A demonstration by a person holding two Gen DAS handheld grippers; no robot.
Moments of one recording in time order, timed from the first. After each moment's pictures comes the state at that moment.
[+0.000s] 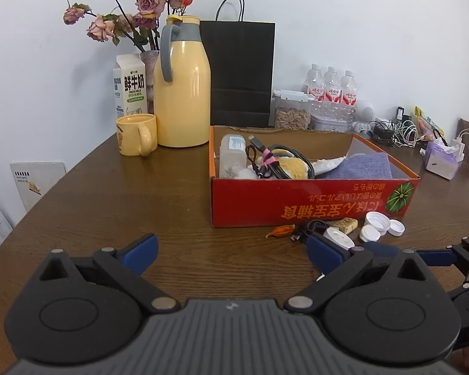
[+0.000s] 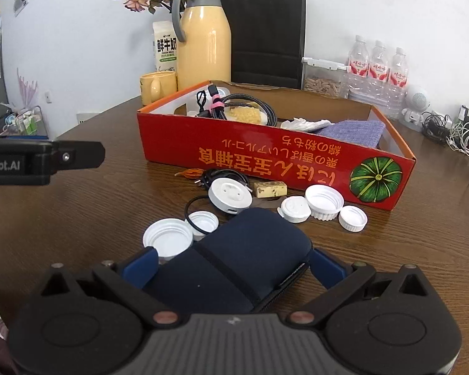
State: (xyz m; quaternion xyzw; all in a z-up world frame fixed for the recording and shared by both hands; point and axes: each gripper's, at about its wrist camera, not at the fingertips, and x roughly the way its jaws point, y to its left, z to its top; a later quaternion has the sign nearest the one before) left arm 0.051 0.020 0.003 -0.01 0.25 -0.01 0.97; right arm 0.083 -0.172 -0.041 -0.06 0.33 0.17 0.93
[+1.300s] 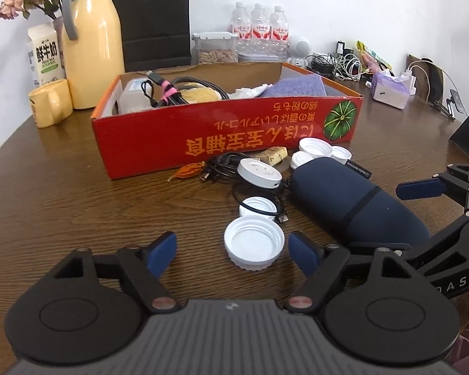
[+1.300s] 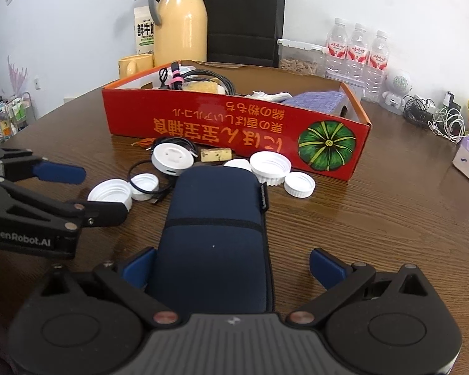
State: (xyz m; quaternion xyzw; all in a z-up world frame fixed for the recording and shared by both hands) left arm 0.078 -0.038 -0.048 0.03 0.33 -0.12 0.93; right arm 0.083 -0.224 -0.055 -0.08 0.35 0.16 0.92
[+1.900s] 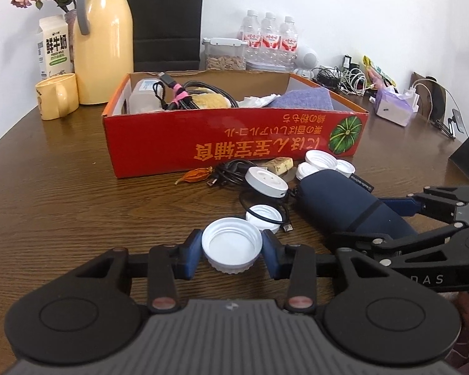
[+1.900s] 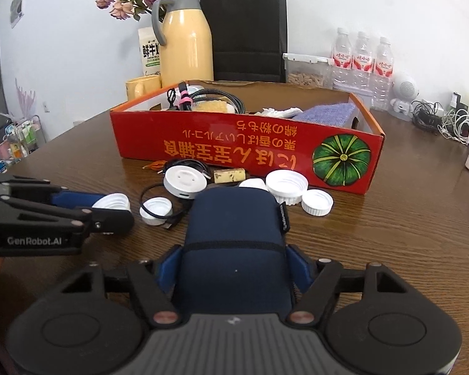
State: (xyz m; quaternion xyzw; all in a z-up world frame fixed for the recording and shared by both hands) left arm 0.075 -0.027 -0.044 0.00 0.32 -0.11 0.94; right arm 0.088 -0.220 -0.056 -0.04 0.32 0.18 0.93
